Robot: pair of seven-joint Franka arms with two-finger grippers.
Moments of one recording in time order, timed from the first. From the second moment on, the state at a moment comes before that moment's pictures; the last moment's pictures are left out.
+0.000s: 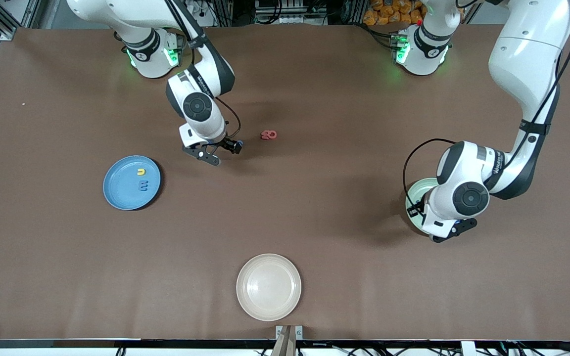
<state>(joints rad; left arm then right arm) 0.08 0.64 -0.33 -1.66 0.29 2.02 -0.75 0.74 0.31 -0.09 -2.28 0.15 2.44 1.04</state>
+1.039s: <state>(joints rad) 0.08 0.58 -0.60 -1.59 0.20 1.86 -1.14 0.83 0.30 -0.09 -2.40 0.24 2.67 1.11</state>
